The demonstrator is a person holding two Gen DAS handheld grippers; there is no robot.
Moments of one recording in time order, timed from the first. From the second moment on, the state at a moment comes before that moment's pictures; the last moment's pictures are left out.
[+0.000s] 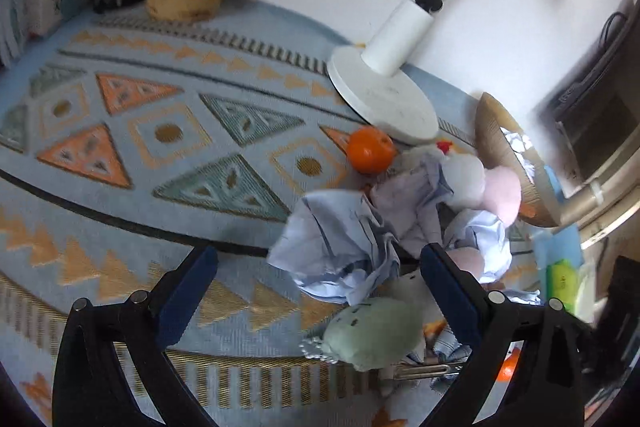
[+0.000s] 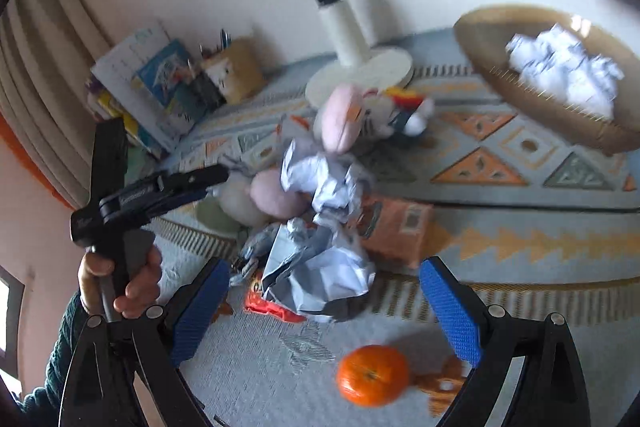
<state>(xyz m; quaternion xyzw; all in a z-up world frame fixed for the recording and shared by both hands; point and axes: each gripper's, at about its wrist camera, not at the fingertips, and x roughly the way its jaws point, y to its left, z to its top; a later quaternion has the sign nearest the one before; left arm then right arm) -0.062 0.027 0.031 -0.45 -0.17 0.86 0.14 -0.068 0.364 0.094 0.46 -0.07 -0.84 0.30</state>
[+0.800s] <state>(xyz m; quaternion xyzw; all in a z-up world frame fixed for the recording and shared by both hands) -0.029 0.011 0.065 -0.36 -0.19 0.91 0.12 -0.063 0.379 0.113 0.38 -0.09 -0.88 0.28</state>
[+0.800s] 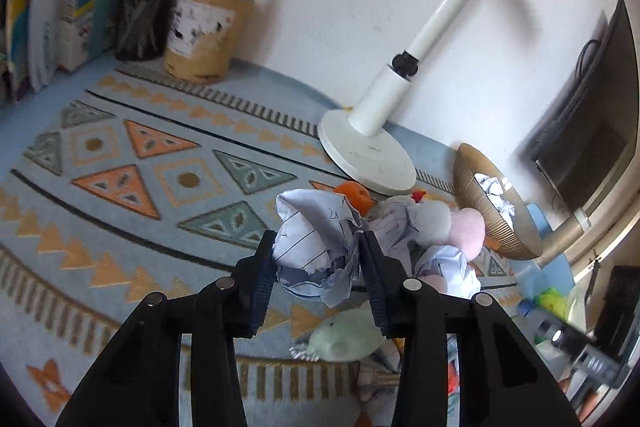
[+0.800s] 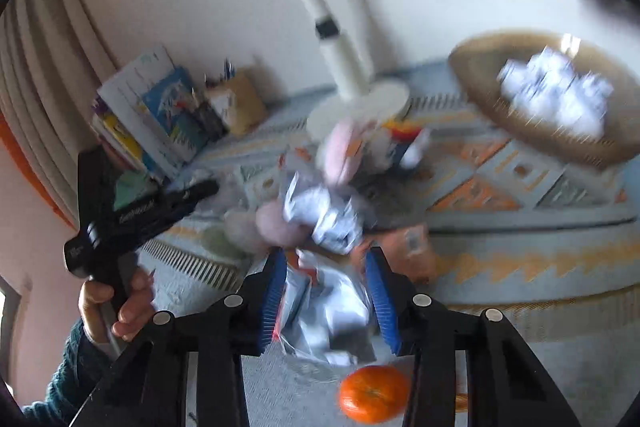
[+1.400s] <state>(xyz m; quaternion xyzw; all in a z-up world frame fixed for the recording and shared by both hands) -0.010 0.001 0.051 -0.34 -0.19 0.92 0.10 -0.075 0.347 0.064 0.49 -0.07 -0.82 0.29</state>
